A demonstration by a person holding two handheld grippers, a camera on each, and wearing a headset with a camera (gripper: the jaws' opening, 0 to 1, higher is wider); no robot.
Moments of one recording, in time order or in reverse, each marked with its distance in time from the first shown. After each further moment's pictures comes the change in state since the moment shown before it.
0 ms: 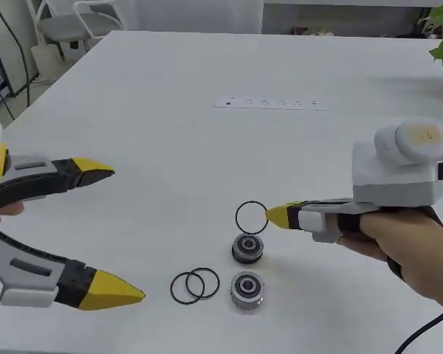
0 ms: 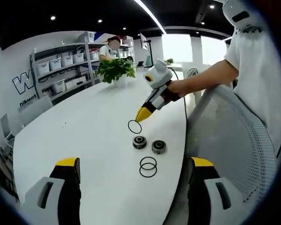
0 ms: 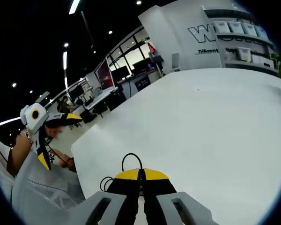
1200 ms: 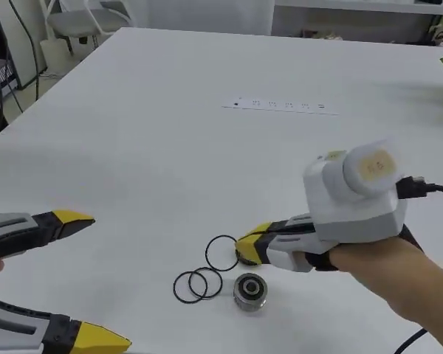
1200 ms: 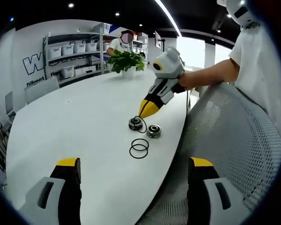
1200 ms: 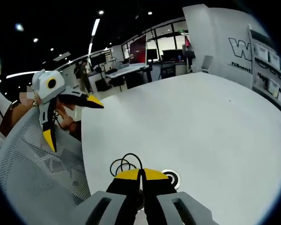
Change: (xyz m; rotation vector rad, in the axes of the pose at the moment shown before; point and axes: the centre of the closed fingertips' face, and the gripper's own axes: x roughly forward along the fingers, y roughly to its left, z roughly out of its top) left arm -0.003 -0.022 -0.047 -0.144 0.025 0.034; right arm 0.030 0.048 -0.036 -0.340 0.179 0.072
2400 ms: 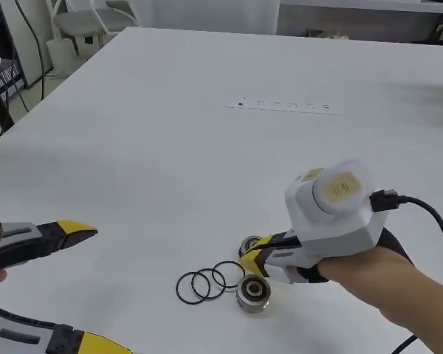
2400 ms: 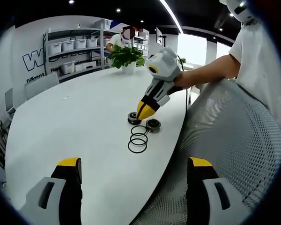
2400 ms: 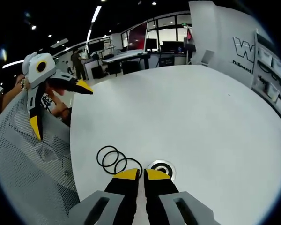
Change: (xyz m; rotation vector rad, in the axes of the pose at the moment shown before) left arm 0.001 -0.003 -0.010 -0.010 0.041 0.001; right arm 0.011 -0.019 -0.022 -0.041 0.095 -0.058
